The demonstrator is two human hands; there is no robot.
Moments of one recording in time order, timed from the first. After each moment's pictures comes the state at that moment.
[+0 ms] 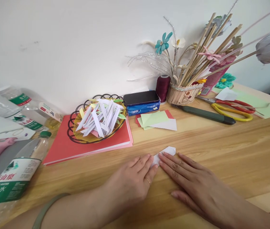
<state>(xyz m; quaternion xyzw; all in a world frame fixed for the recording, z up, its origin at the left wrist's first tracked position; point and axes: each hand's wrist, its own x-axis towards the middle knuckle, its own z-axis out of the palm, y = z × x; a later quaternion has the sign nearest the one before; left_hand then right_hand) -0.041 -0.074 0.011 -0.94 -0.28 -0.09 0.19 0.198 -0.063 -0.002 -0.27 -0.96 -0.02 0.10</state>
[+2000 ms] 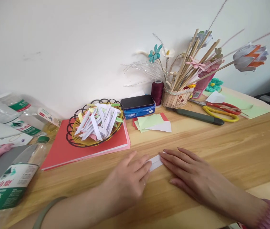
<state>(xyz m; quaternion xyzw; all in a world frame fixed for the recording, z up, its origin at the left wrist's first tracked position) -0.045 -0.069 0.019 -0.95 -0.24 -0.14 0.16 0.206 -0.052 0.003 -0.29 -0.95 -0.04 0.14</state>
